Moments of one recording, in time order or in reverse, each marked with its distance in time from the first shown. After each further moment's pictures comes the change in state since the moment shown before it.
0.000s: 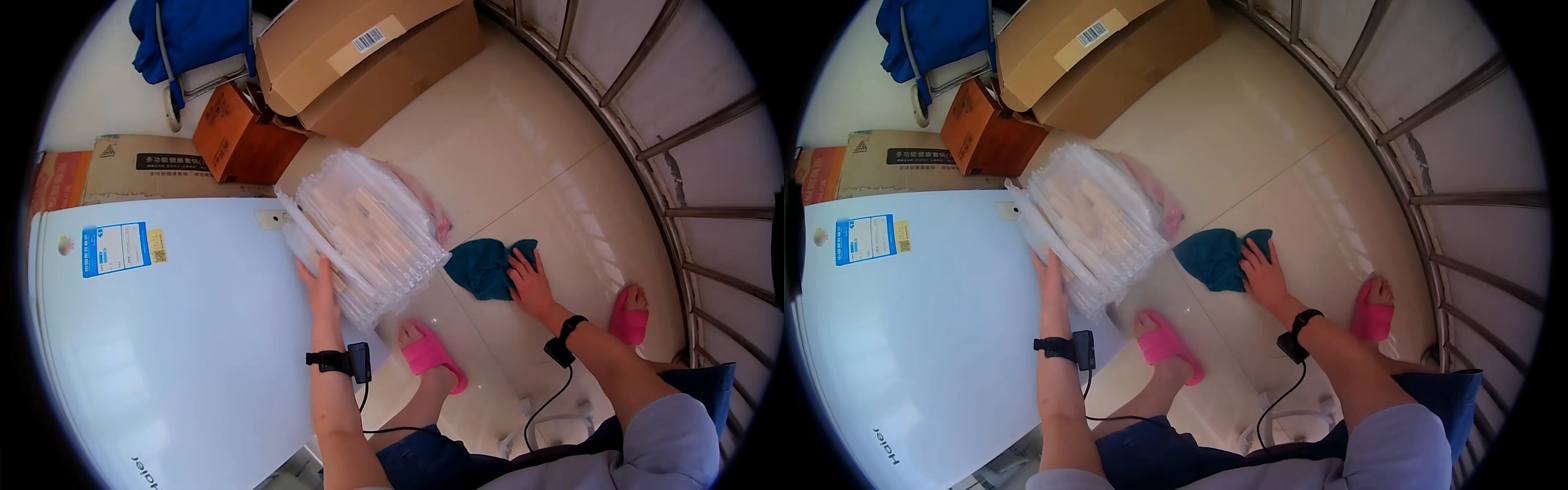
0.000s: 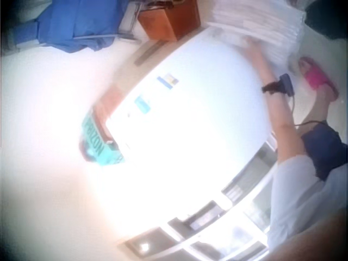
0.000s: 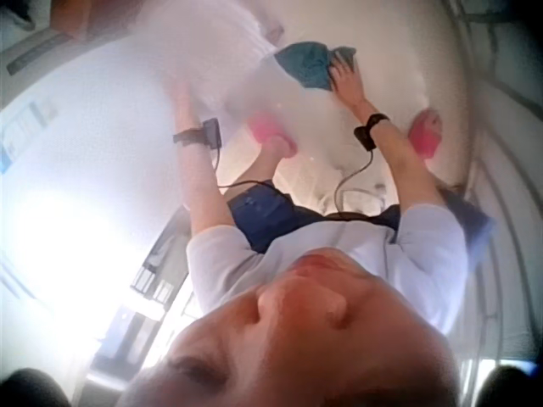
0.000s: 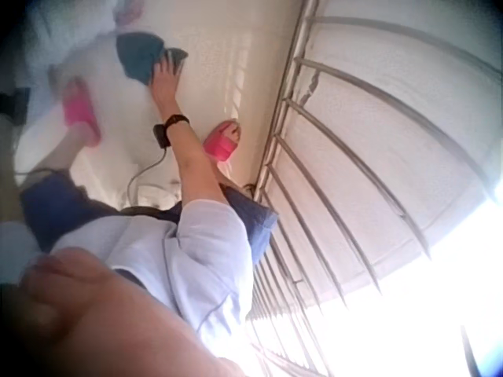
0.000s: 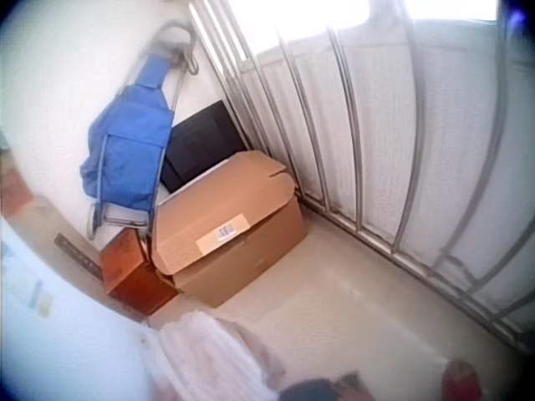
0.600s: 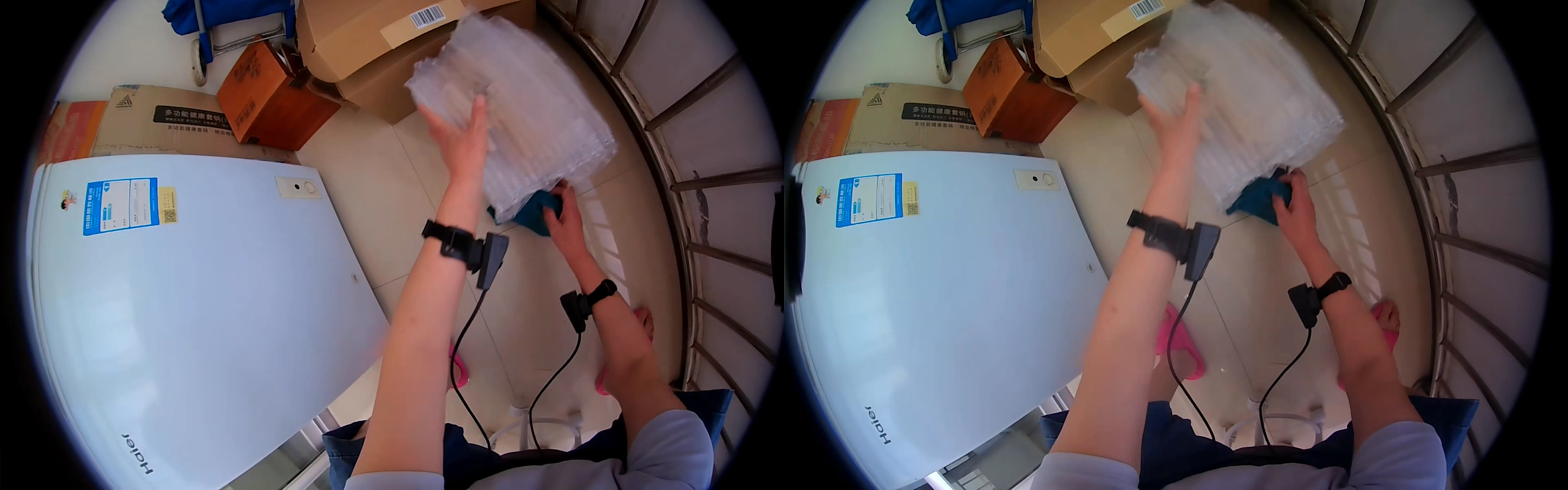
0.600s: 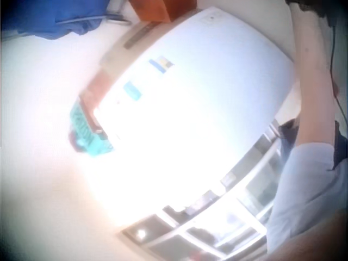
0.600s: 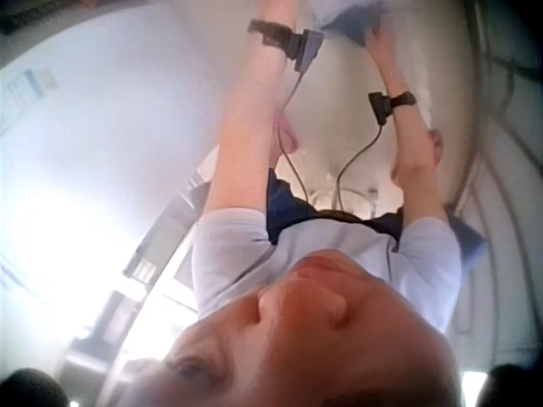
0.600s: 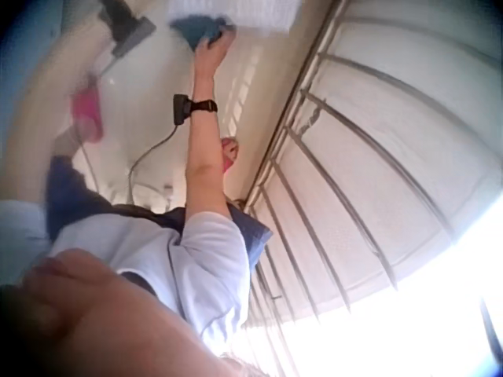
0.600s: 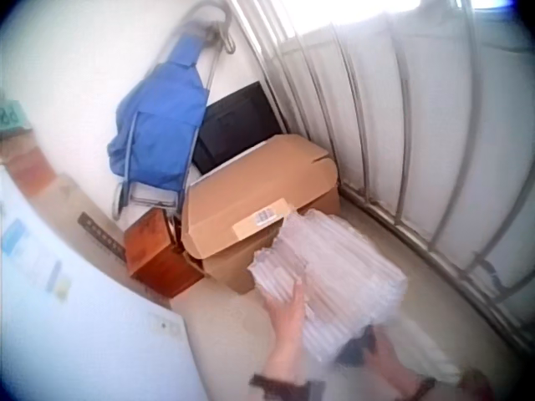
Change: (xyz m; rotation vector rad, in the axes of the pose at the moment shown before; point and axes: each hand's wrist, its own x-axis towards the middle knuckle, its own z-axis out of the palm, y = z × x) left_hand 0.022 0.094 0.250 -0.062 -0.065 0.339; right_hand 0.124 0.036 -0.061 0.579 0.401 0.263
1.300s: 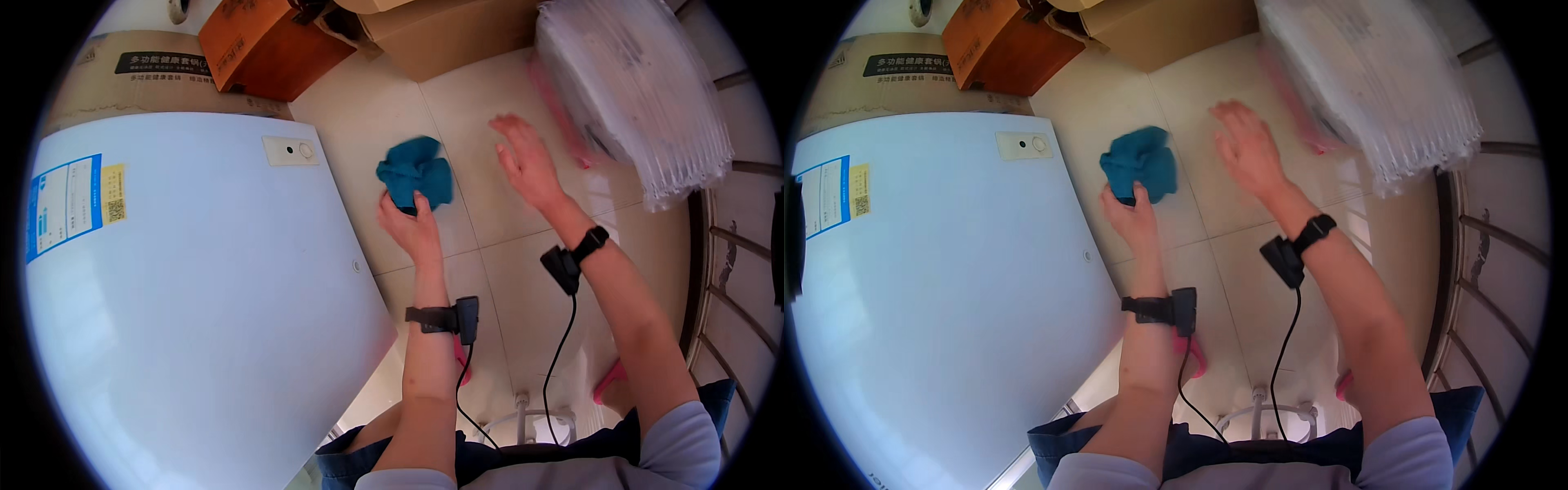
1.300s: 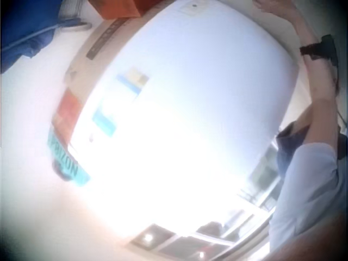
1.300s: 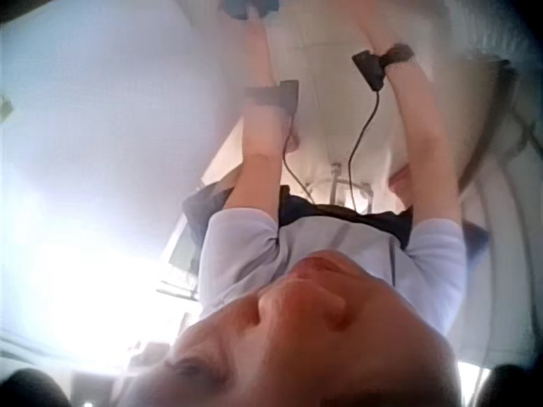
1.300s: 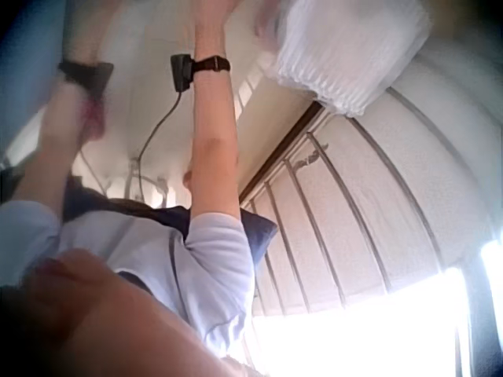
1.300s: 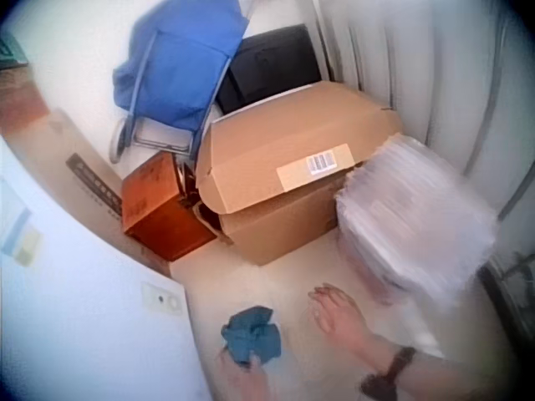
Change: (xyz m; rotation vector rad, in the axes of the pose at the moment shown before) left_hand -0.050 -0.146 -0.148 0.283 0.341 -0.213; right_hand 0.099 -0.063 0.137 -0.282 -0.317 -0.367
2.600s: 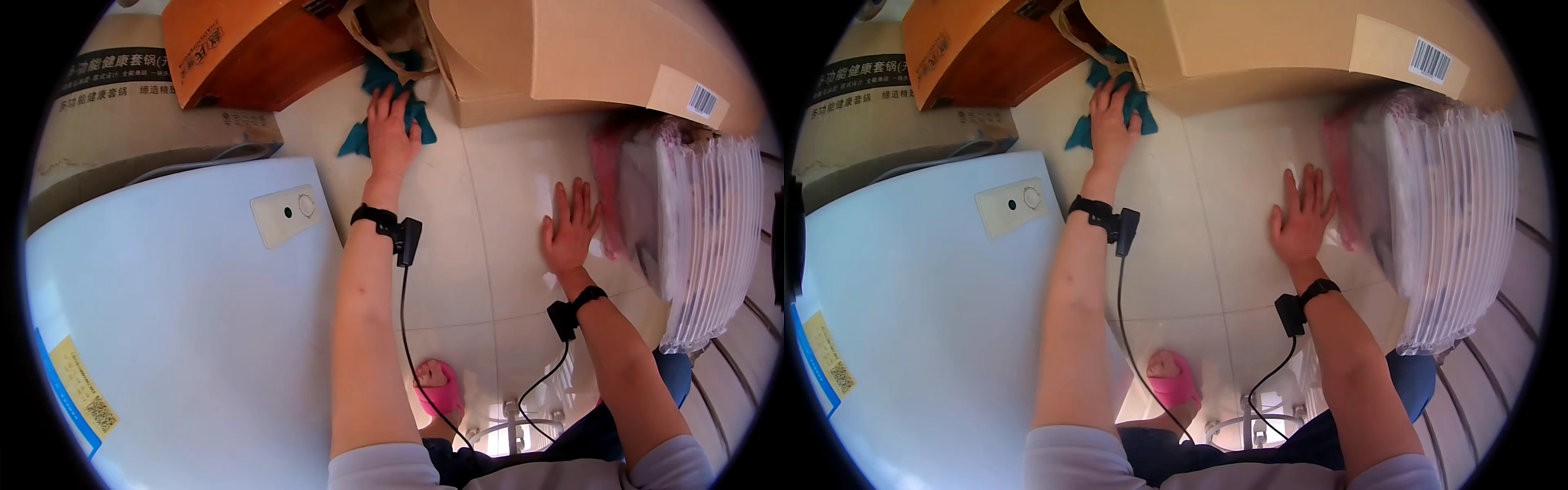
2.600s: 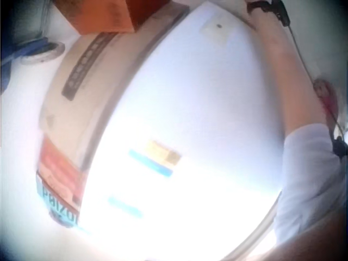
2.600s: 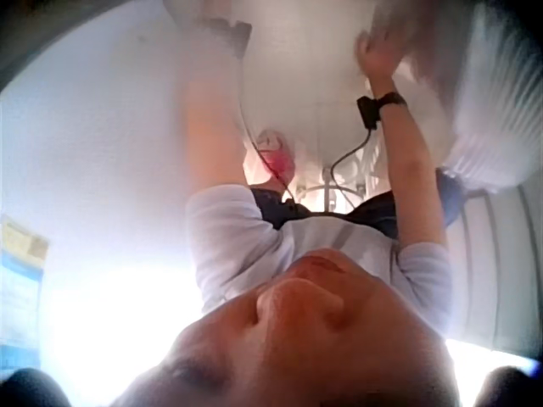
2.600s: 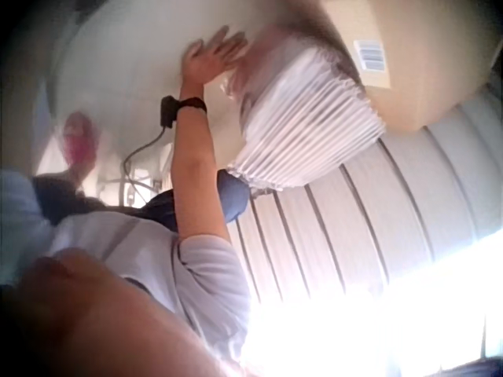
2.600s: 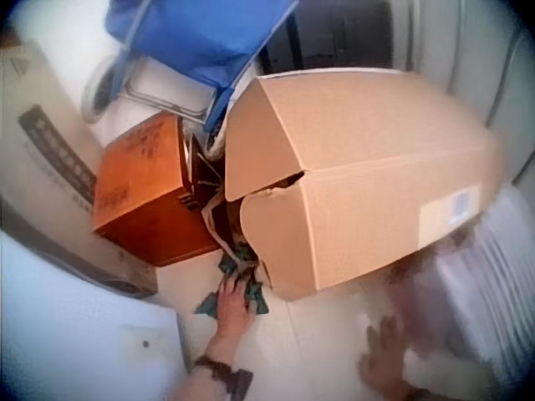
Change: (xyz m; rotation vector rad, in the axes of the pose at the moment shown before) left_hand 0.285 -0.030 0.102 0.400 -0.278 0.721; right_hand 0.018 0.055 0.042 -0.658 -0.053 0.227
